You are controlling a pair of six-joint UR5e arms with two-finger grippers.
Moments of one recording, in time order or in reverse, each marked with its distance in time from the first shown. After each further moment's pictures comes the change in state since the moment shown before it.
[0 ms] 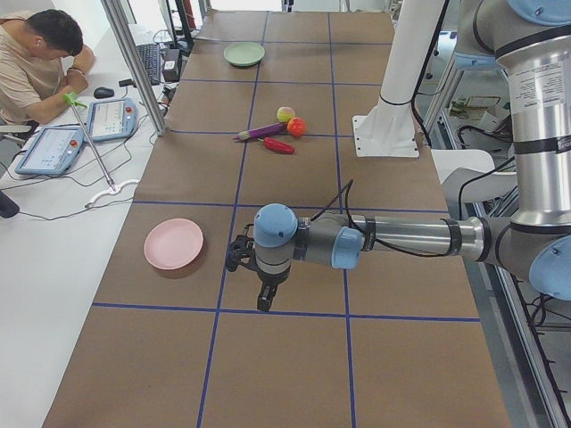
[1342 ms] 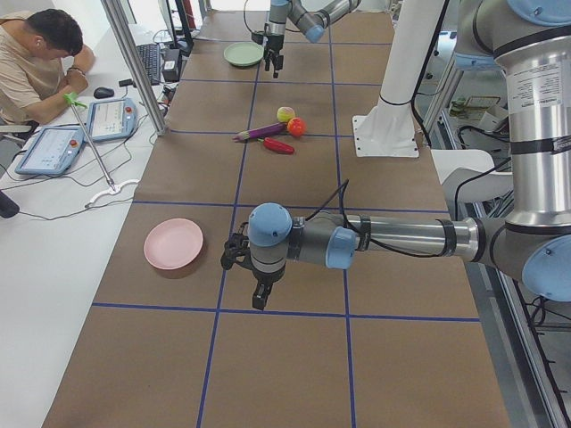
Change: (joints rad) left arm 0.000 -0.012 0.022 -0.004 -0.006 0.004; right arm -0.790 0.567 -0.005 0.105 -0.349 0.742
